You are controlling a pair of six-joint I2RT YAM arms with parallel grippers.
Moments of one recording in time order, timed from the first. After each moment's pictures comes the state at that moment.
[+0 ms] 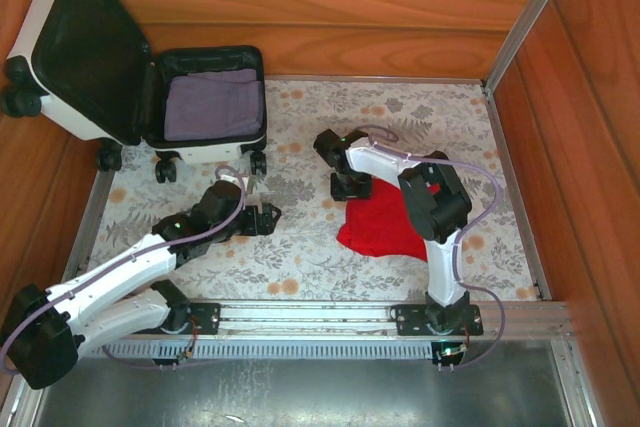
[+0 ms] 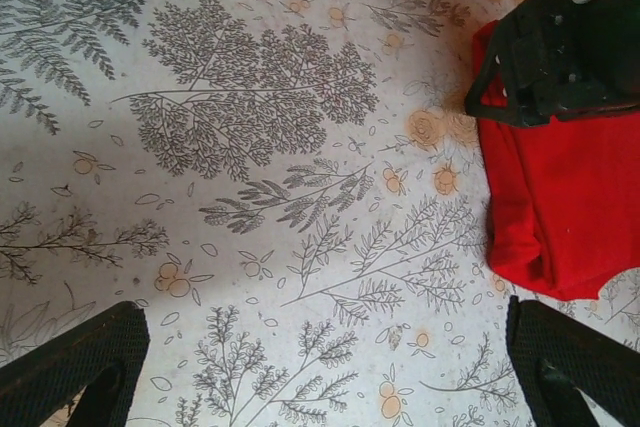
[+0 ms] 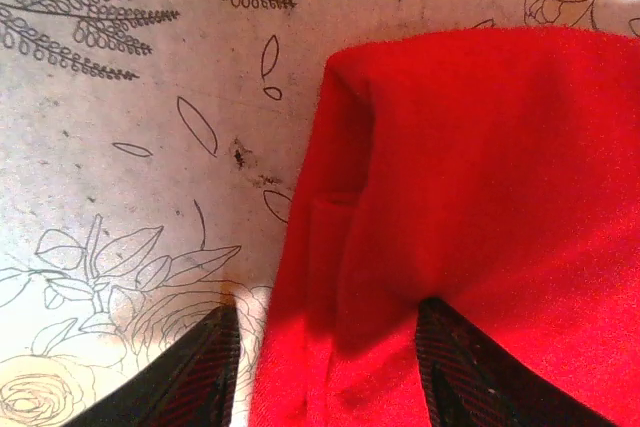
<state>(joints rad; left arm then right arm) -0.75 0.95 0.54 -0.34 0.02 -0.66 0.67 2.05 1.45 -1.00 0.20 0.64</state>
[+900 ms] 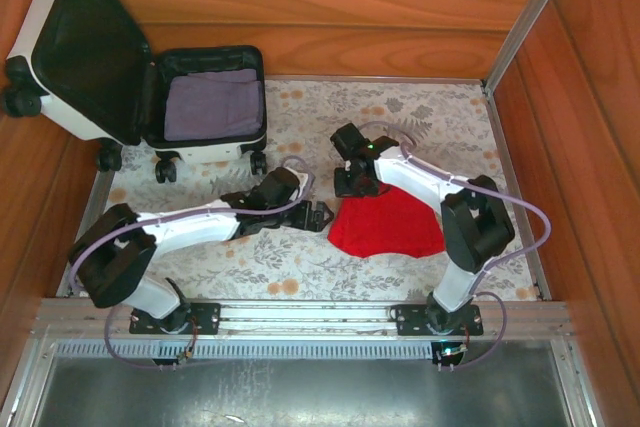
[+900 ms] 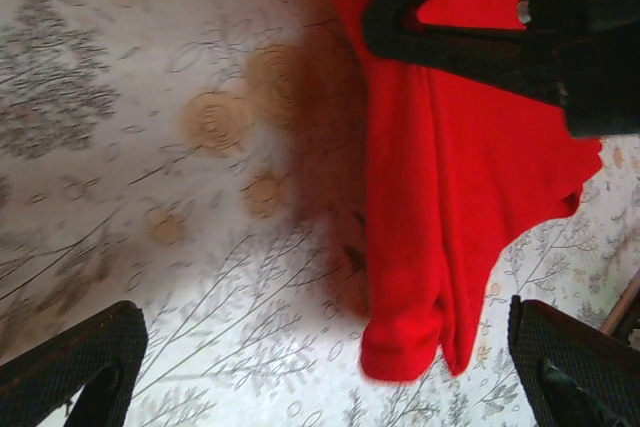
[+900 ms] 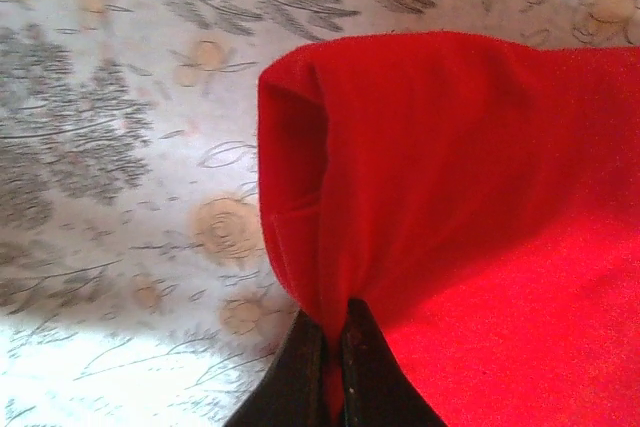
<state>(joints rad) -0.89 1.51 0.78 -0.03 0.21 -0.64 0.66 1.73 1.25 -0.82 -0.01 0.53</state>
